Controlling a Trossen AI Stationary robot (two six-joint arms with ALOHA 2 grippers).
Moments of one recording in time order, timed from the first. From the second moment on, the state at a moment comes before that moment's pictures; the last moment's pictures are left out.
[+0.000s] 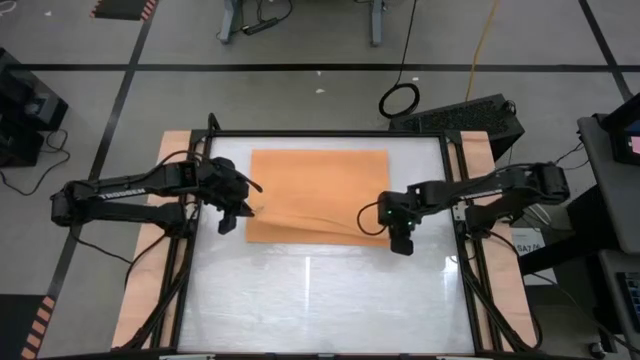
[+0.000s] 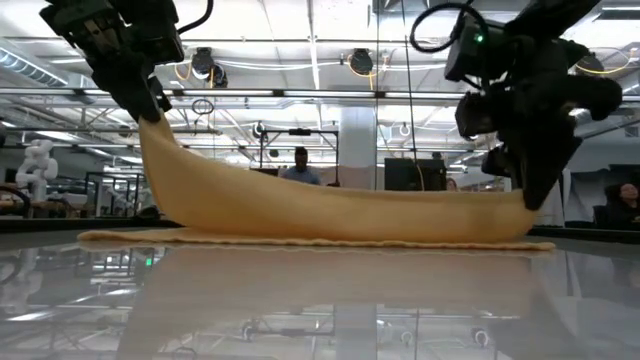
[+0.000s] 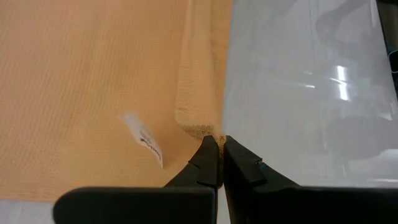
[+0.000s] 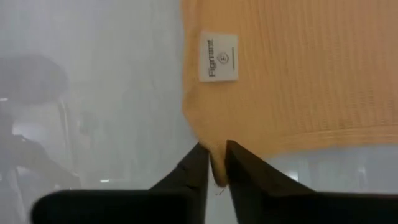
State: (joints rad) left arm 0.28 0.86 0.68 -0.74 0.35 0.01; right arm -0.04 1.35 0.72 -0.67 -0.23 0.19
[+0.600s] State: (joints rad) left arm 0.28 0.86 0.68 -0.74 0.36 0.01; right arm -0.03 1.24 0.71 -0.73 -0.23 0.17
